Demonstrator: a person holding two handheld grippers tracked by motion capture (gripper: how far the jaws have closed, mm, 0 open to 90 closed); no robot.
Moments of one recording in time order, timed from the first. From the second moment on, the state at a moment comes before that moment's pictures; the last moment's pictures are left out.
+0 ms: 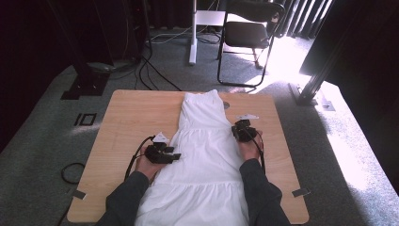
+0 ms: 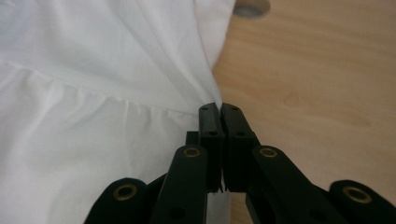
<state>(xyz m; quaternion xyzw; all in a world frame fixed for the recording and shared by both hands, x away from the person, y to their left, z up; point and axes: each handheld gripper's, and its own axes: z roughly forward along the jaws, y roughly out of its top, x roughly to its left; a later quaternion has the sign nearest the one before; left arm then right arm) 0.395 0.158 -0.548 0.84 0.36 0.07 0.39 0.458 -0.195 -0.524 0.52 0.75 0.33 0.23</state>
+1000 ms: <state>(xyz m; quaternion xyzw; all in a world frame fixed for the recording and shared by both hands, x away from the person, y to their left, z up) 0.359 0.148 -0.553 0.84 0.35 0.09 0.39 0.387 -0.201 -0.552 0.51 0.77 0.35 0.17</state>
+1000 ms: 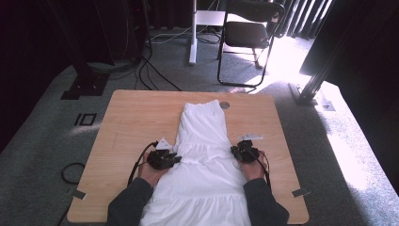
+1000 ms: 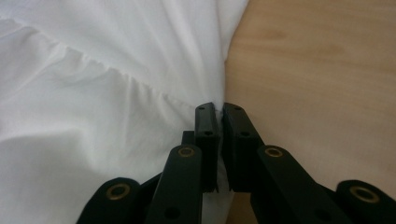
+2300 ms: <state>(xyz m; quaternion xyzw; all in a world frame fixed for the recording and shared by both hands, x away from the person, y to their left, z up) 0.301 0.148 -0.555 0.86 0.30 0.09 0.40 0.463 -0.167 -0.491 0.47 0.76 0.38 0.24</state>
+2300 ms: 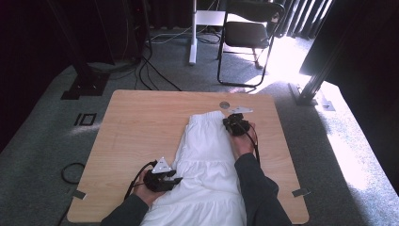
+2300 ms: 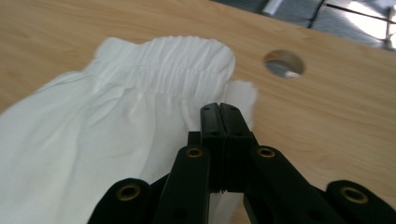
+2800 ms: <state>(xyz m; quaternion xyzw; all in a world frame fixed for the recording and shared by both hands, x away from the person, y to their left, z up) 0.334 0.164 -0.508 0.83 0.32 0.08 0.46 0.486 -0.178 -0.540 0.53 0.76 0.31 0.19</state>
